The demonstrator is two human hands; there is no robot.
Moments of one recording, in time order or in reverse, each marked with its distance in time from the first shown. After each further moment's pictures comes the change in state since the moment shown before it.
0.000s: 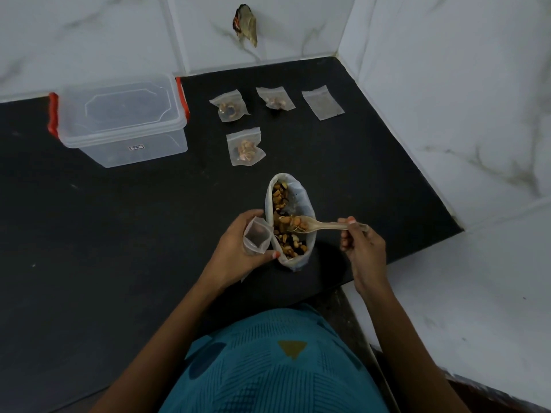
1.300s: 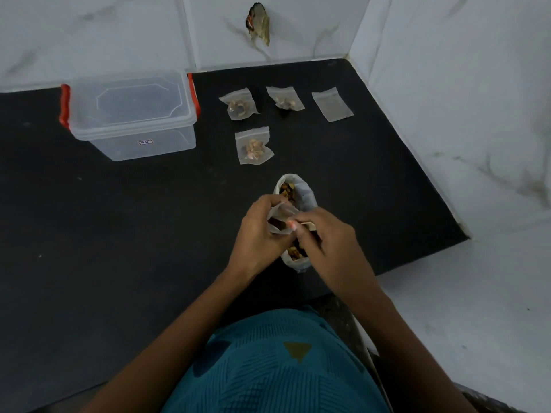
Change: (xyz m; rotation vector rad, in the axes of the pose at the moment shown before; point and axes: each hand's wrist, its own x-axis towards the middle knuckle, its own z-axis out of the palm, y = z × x) left_hand 0.012 0.029 0.020 -0.091 0.195 0.149; right_hand -0.048 -0.037 0.044 -0.633 -0.446 -0.915
